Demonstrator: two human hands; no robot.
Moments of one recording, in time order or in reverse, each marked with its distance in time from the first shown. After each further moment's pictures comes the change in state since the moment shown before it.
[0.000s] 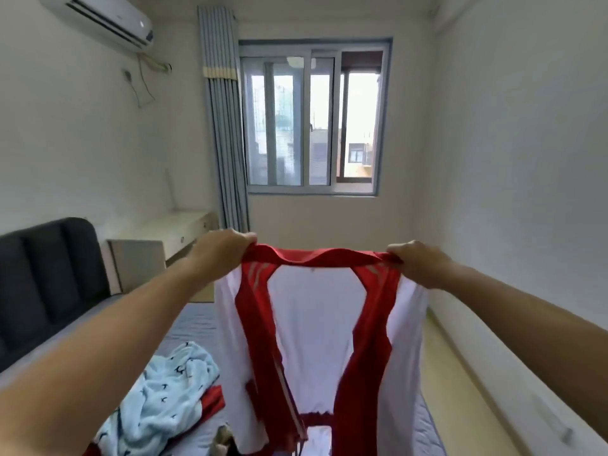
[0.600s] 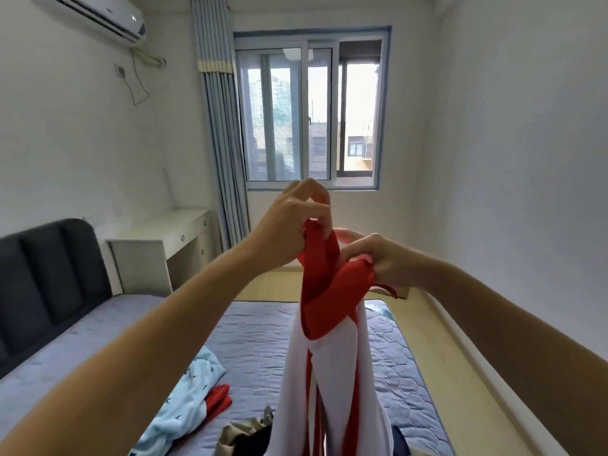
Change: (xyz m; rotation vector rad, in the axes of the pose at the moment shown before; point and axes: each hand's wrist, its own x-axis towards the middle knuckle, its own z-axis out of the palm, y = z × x) left_hand 0.018 0.088 -0.069 -0.689 0.348 0.381; right_hand -0.006 -0.069 -0.026 0.922 -0.197 -0.523
